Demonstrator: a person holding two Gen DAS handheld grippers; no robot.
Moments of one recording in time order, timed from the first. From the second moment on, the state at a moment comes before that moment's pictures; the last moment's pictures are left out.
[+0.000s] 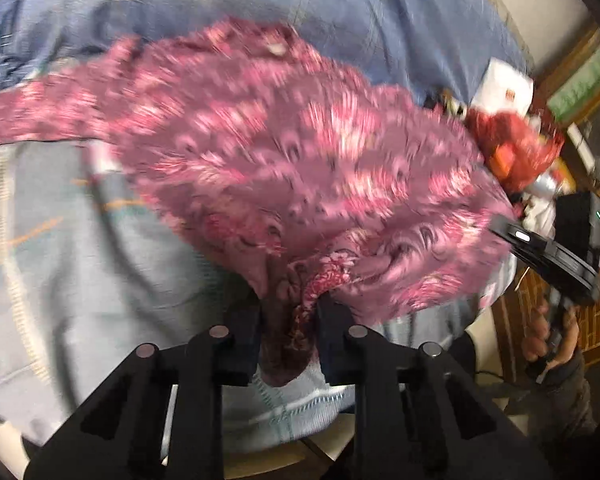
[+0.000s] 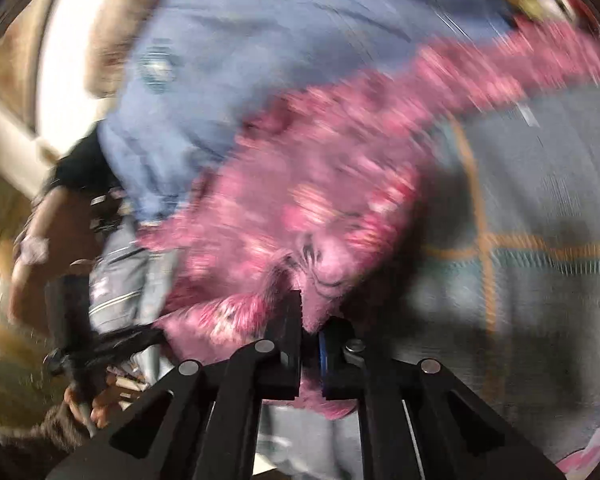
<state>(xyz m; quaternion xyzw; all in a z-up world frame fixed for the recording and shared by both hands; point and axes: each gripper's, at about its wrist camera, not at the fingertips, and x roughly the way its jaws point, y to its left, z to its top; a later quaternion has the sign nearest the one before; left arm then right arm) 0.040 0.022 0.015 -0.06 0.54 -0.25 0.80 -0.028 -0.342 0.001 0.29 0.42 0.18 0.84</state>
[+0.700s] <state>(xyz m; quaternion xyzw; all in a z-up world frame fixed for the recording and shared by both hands) 0.057 0.120 -0.015 -0.08 0.58 -0.12 0.80 -0.007 -0.340 -0.010 0.30 0.48 0.08 0.82</state>
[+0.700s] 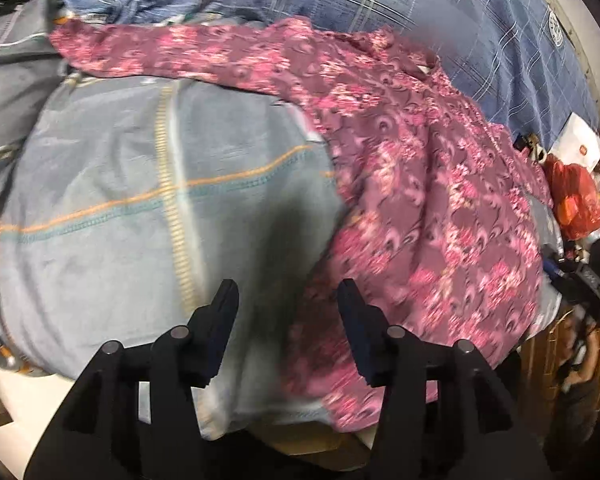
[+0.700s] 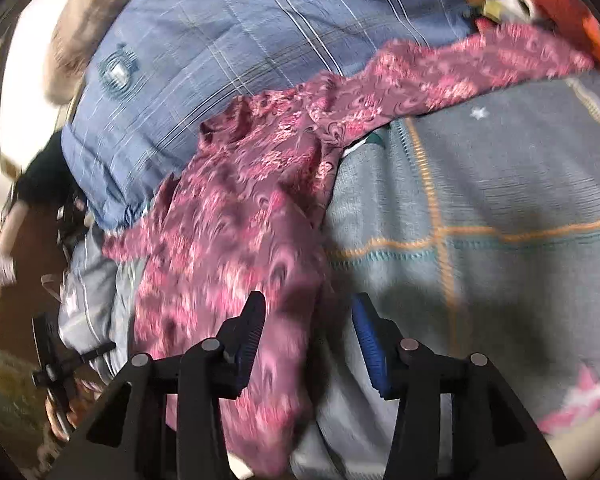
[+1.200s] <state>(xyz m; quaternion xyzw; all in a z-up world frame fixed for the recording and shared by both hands) 0.135 0.107 -0.029 -0.10 0.60 -0.11 0.78 -0.019 -0.366 0.018 0.23 0.47 0.00 0.85</state>
